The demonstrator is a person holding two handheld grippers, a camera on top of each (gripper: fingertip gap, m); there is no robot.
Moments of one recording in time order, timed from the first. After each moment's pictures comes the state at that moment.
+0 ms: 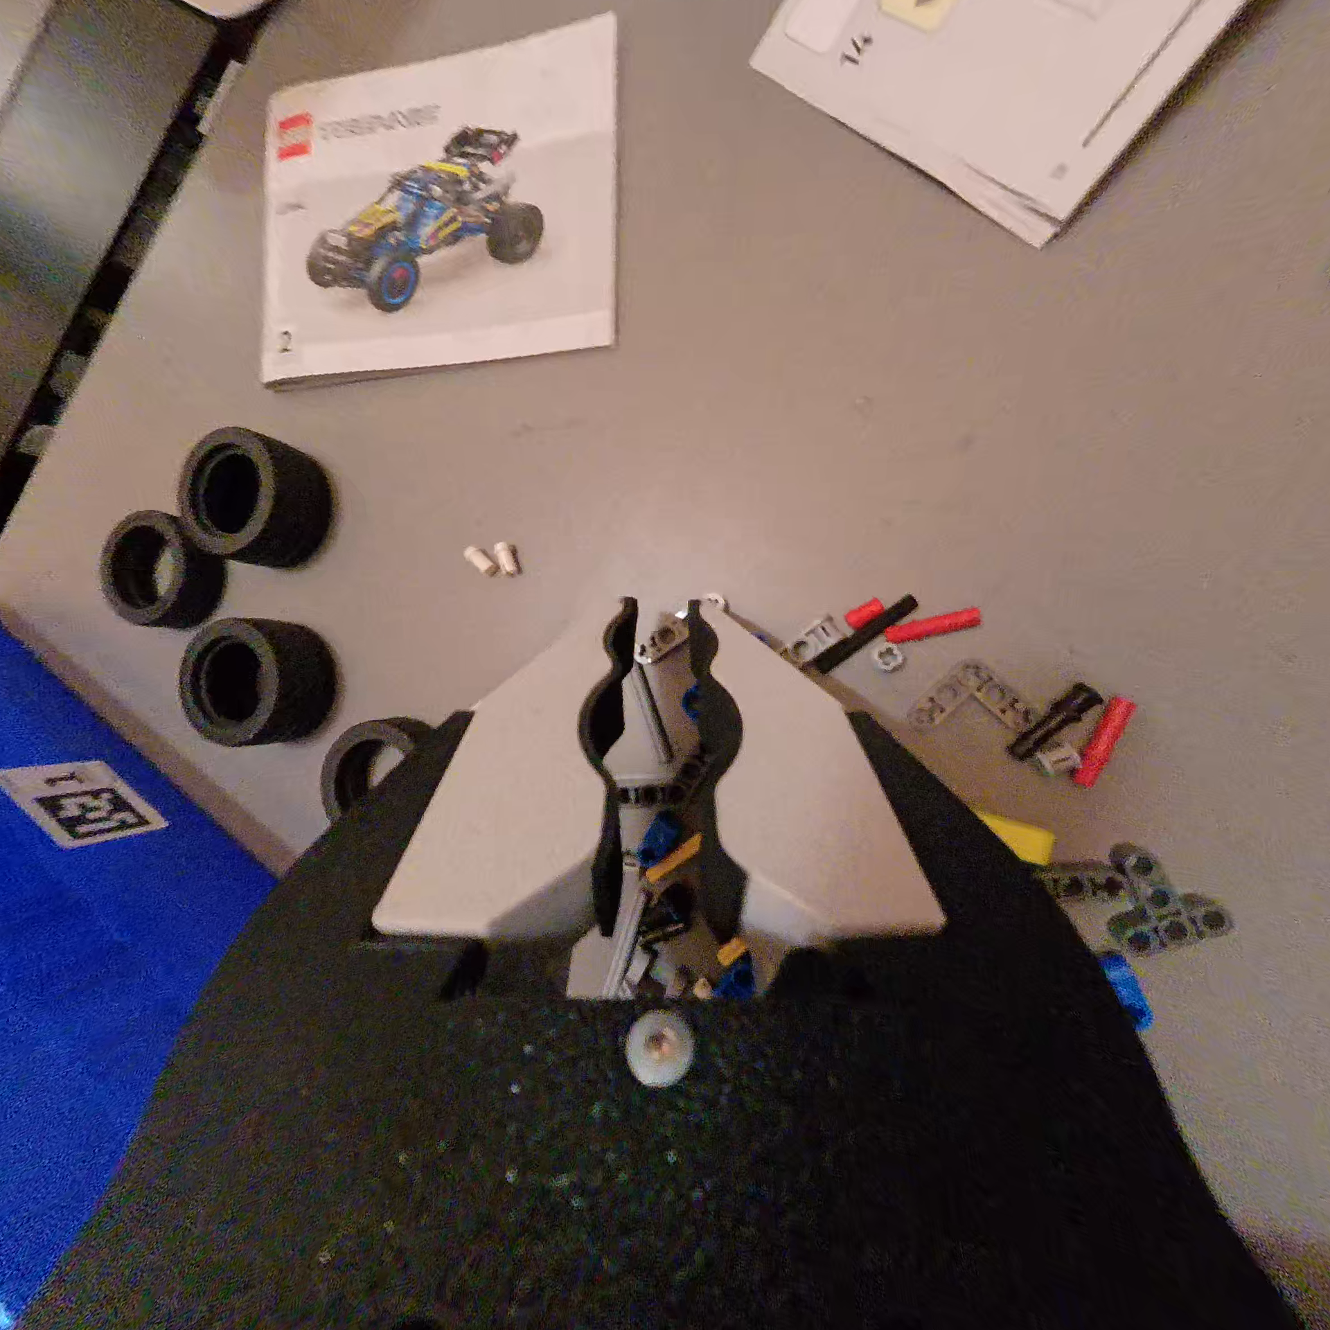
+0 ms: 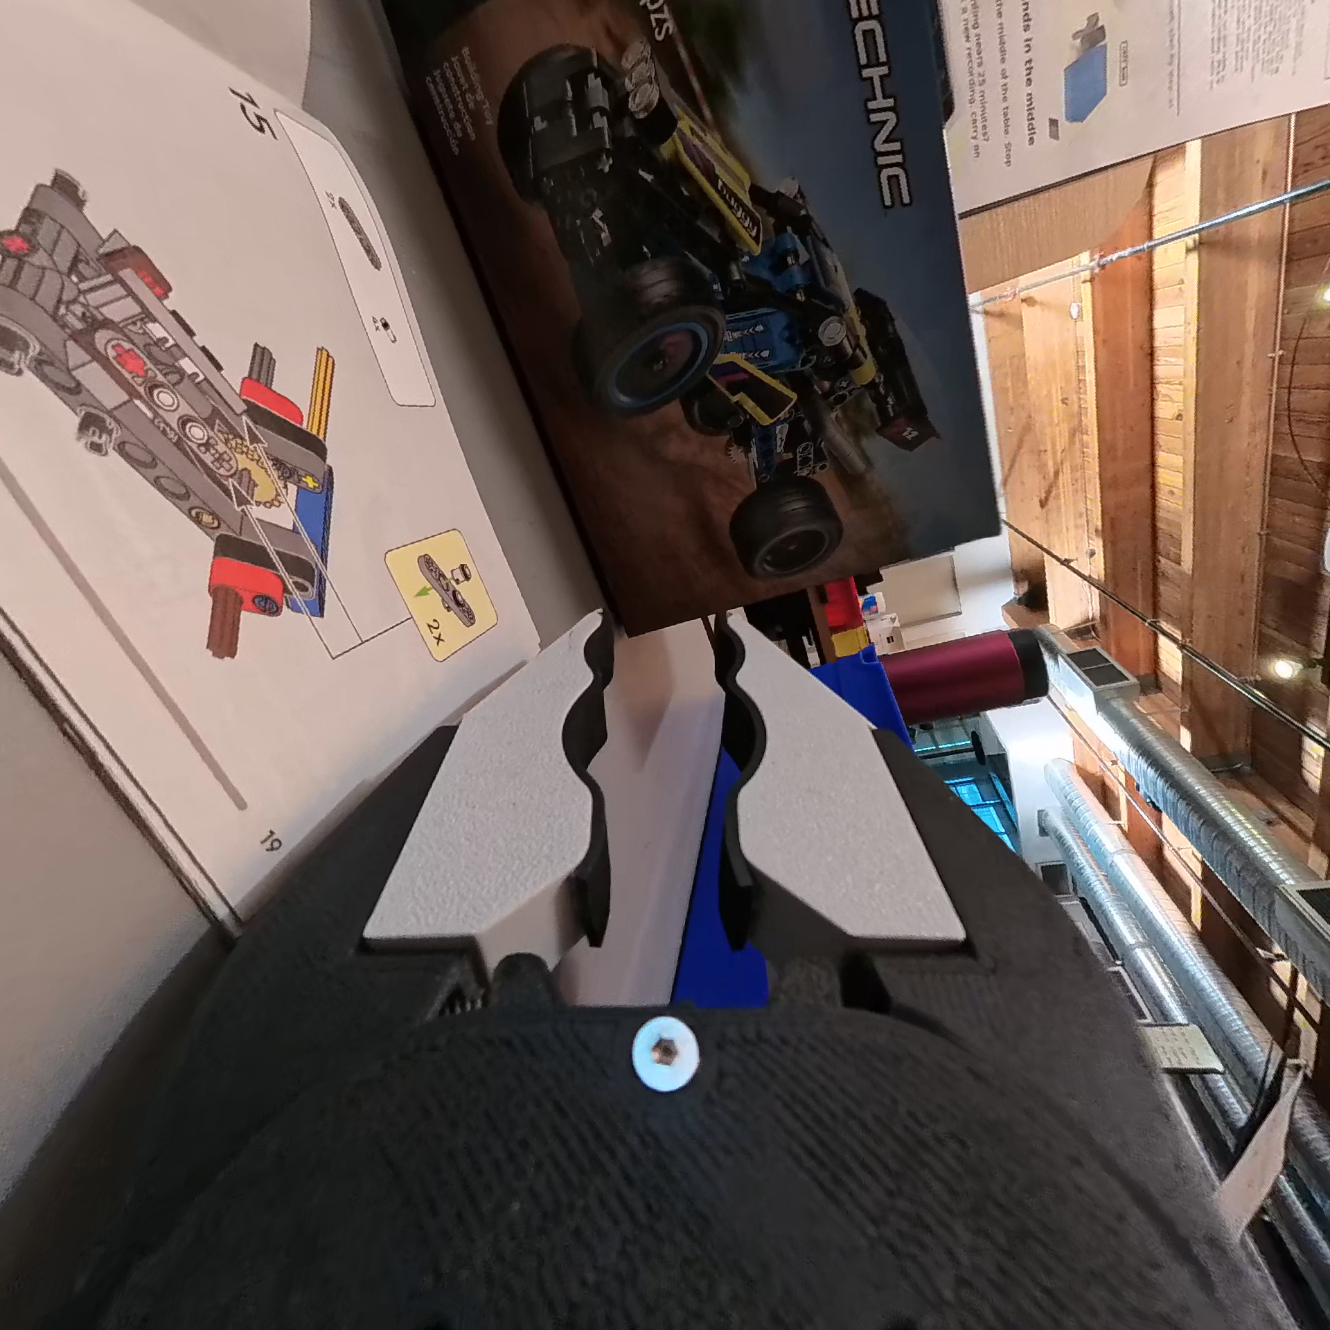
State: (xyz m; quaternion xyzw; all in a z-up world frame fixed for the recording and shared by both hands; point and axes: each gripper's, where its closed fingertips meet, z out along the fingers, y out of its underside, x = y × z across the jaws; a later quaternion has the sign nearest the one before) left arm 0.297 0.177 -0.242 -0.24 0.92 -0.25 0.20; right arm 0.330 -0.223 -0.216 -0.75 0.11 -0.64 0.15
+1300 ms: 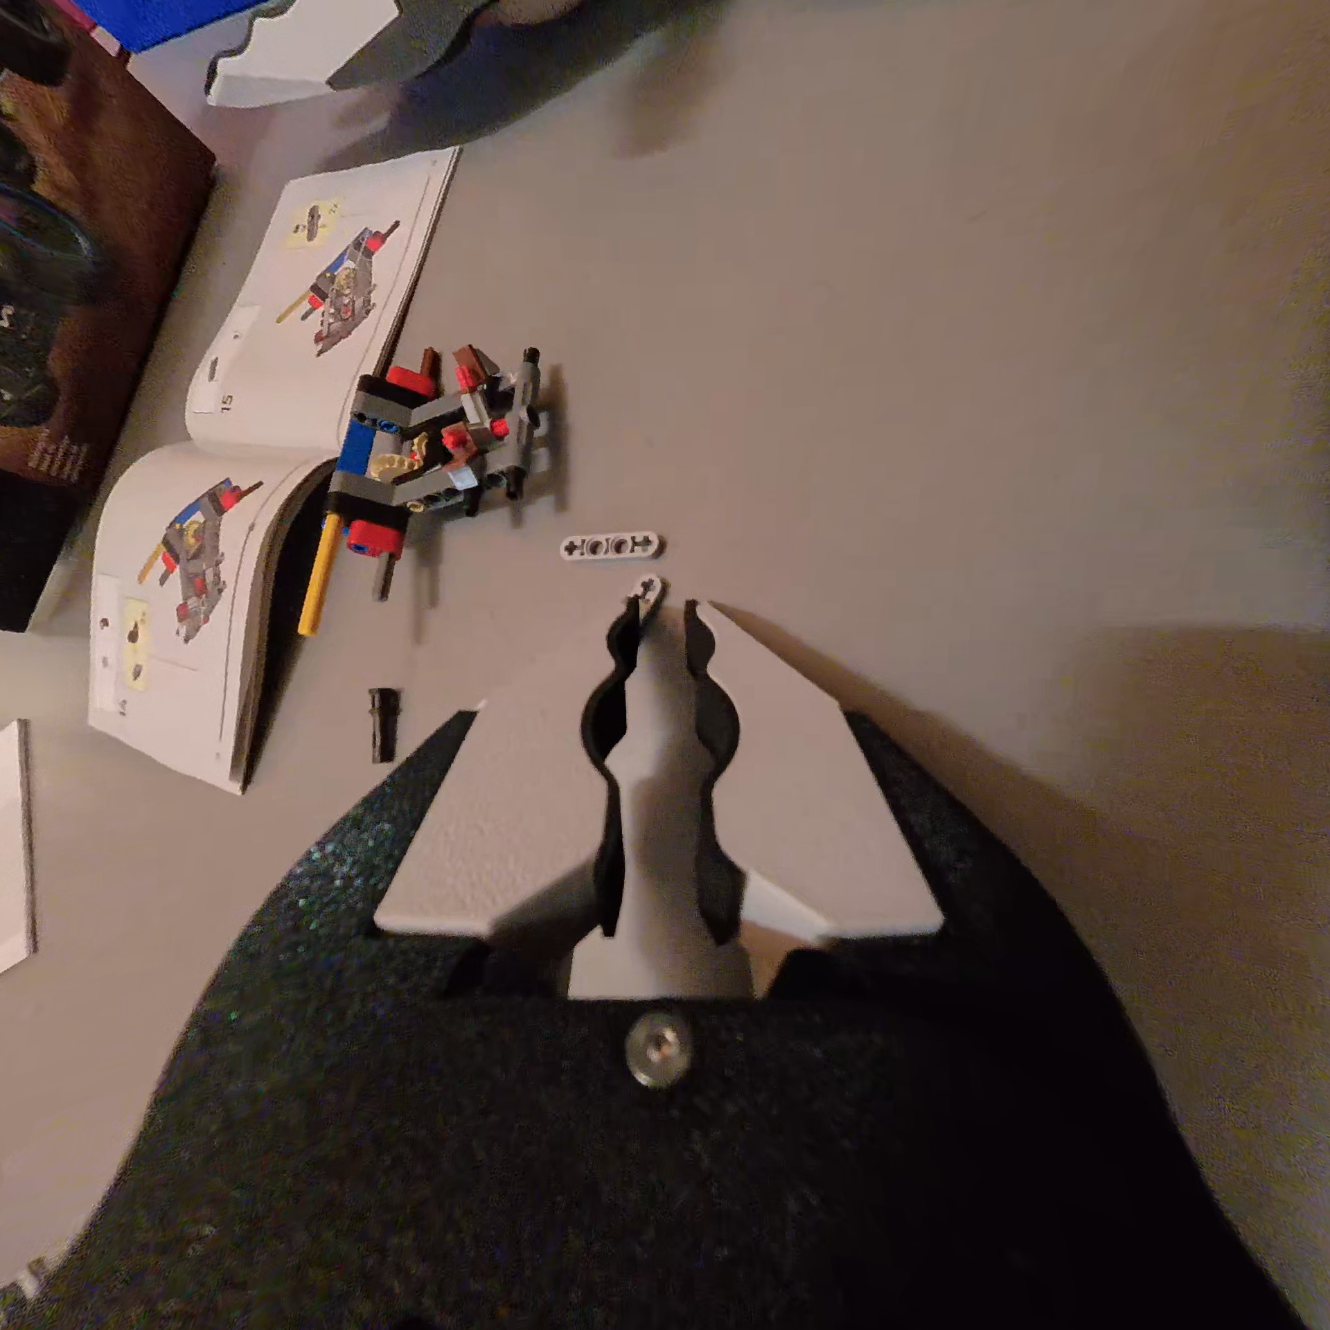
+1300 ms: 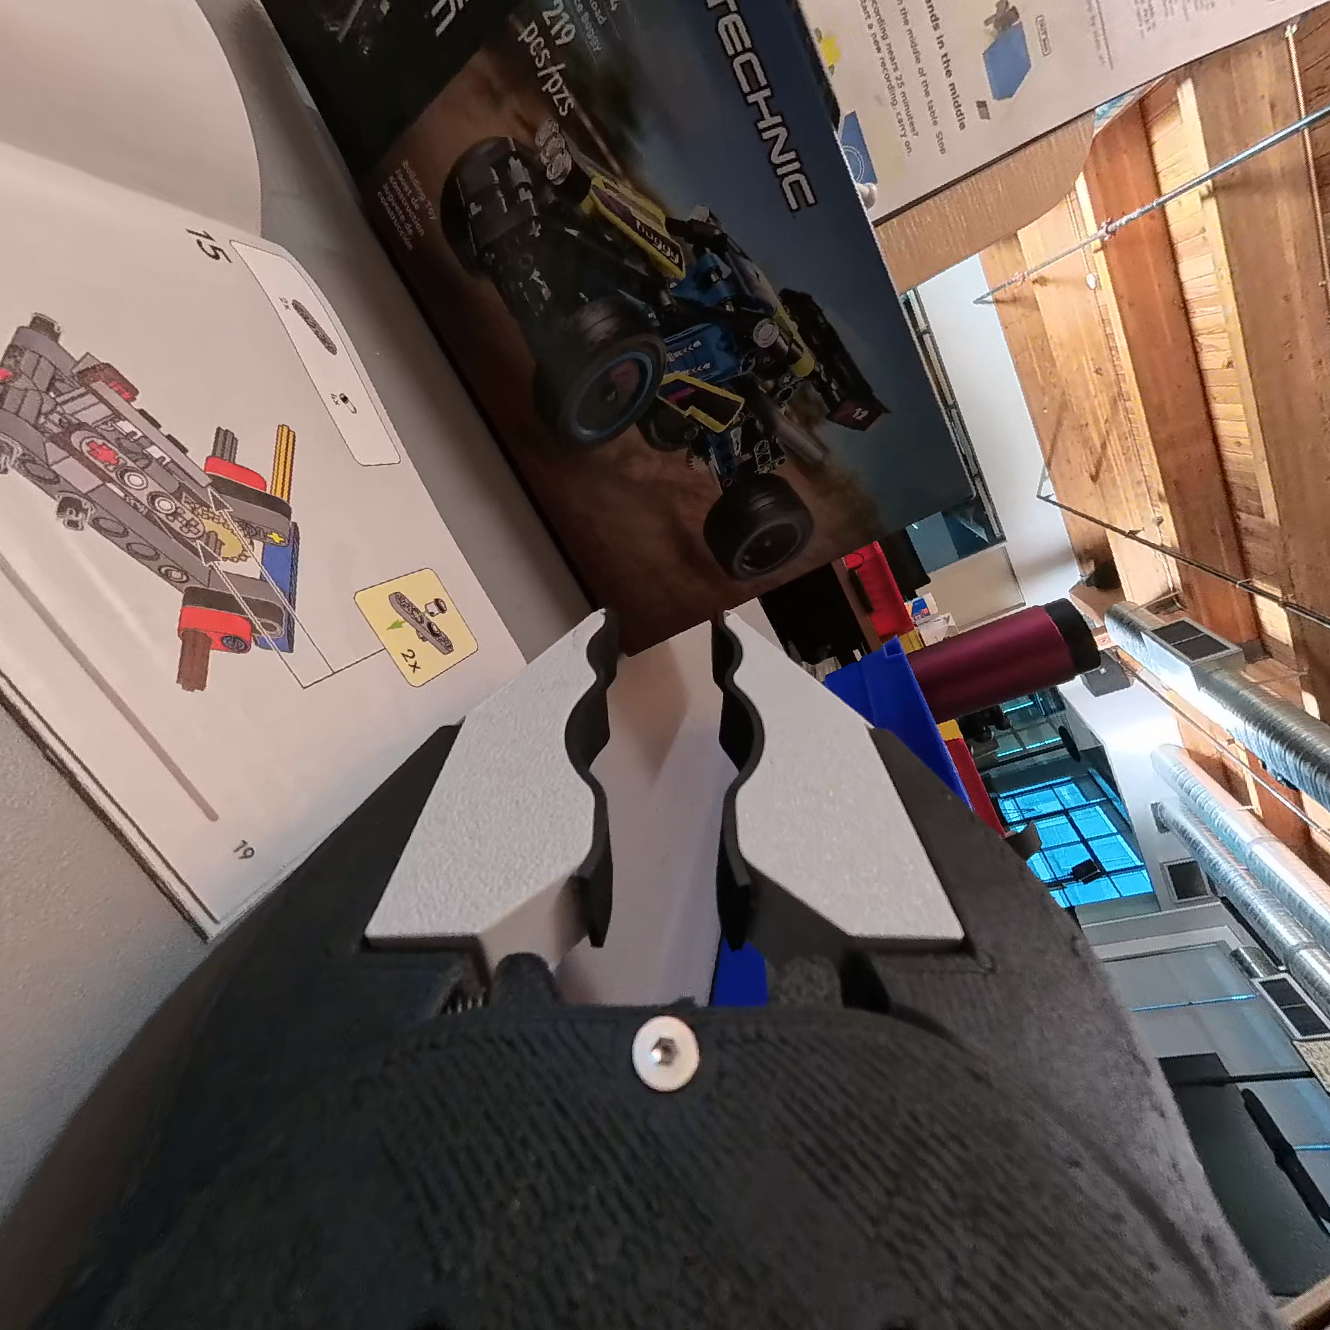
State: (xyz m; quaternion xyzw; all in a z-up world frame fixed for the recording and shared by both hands) left arm 0.115 -0.023 -0.256 0.01 0.91 -0.37 0.18; right arm 0.328 -0.224 -0.205 -0.73 0.15 -0.63 0.23
